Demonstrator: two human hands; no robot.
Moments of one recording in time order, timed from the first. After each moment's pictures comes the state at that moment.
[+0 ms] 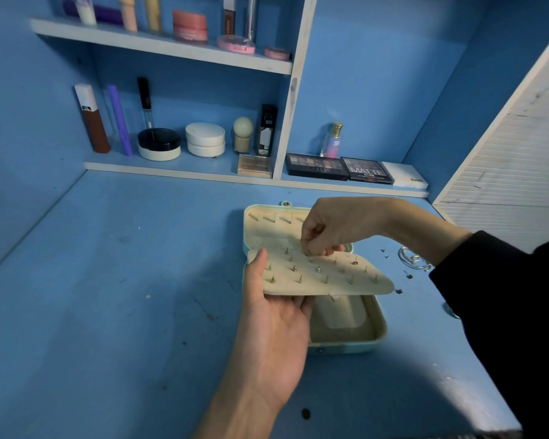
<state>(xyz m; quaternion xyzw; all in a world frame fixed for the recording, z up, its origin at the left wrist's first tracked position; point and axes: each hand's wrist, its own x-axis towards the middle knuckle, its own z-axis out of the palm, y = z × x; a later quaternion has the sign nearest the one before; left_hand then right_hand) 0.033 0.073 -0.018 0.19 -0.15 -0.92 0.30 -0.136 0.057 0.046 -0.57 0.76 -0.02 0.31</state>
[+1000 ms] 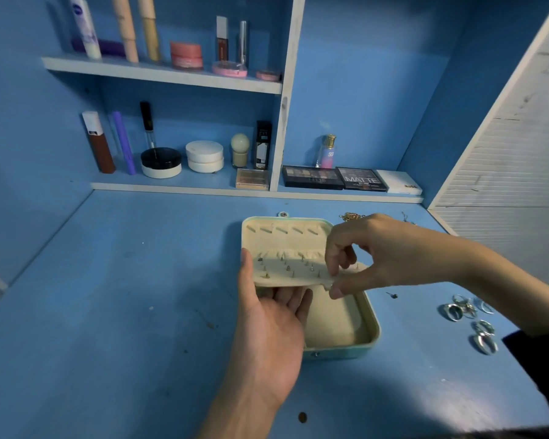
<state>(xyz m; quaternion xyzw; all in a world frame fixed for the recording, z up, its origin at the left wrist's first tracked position) 0.032 0.073 -0.015 0.22 -0.15 -0.91 0.31 -0.125 0.131 0.065 -0.68 0.71 -0.11 0.16</state>
